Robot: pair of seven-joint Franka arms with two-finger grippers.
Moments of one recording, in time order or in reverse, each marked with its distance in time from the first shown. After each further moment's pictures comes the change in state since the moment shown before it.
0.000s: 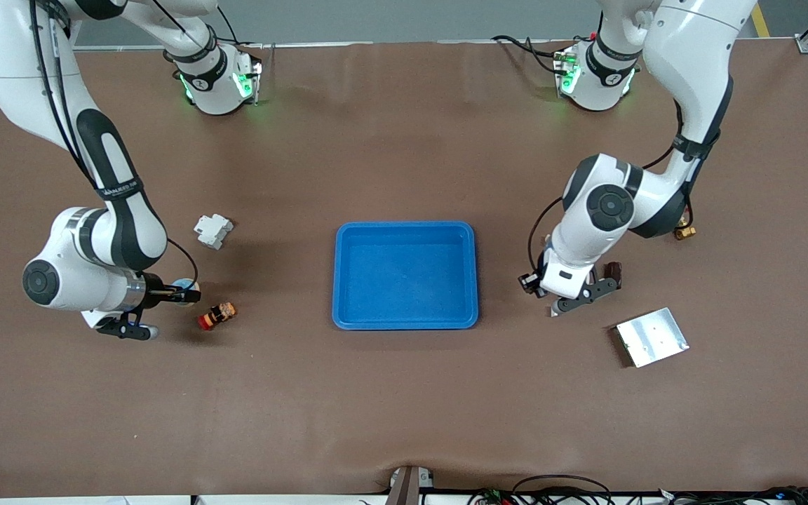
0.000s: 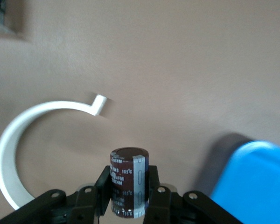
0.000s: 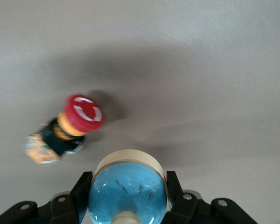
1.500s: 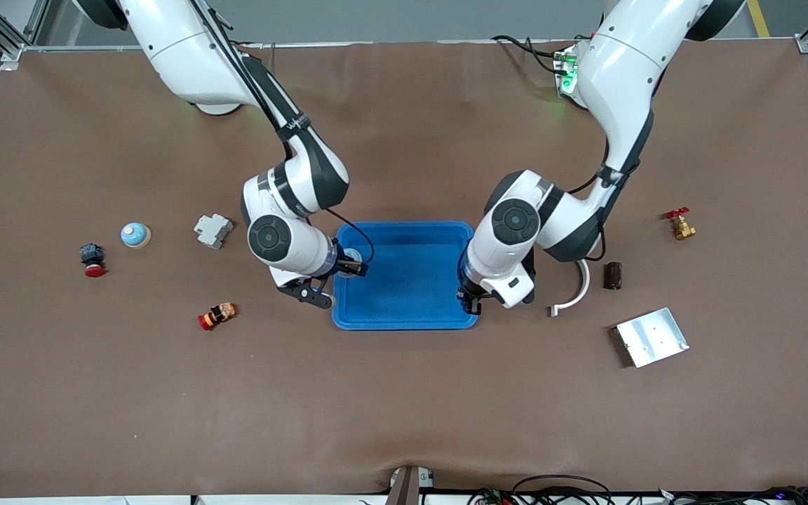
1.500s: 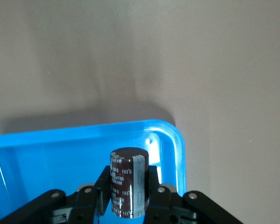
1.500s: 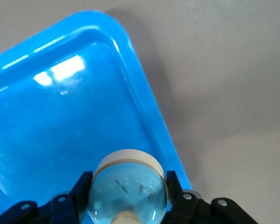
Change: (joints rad) left arm -0.214 0.251 0.020 0.359 0.001 -0.098 -1.169; right arm 0.551 0.065 0.018 0.129 0.147 0.034 0.709
